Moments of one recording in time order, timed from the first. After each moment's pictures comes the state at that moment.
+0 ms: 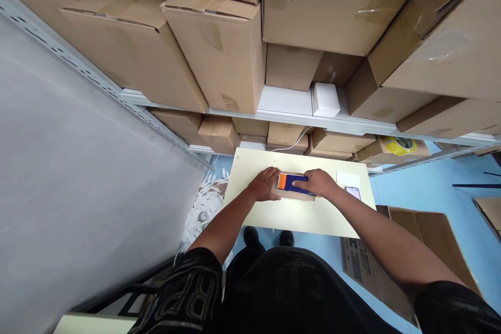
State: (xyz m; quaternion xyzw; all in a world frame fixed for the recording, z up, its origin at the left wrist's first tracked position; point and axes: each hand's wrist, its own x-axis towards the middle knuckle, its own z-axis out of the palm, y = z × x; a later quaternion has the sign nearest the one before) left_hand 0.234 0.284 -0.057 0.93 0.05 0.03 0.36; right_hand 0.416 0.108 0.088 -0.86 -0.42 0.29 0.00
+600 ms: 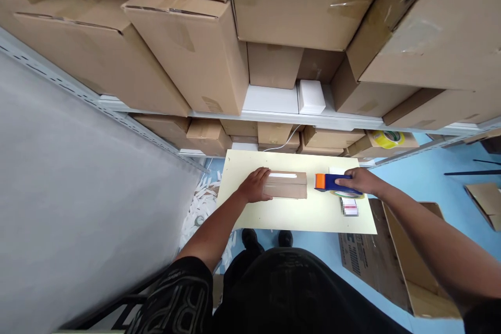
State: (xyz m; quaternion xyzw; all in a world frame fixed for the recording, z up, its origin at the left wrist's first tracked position) left_hand 0.237 0.284 -0.051 0.95 0.05 0.00 0.30; right_hand 0.544 -0.029 0.095 -0.87 -0.32 0.37 0.06
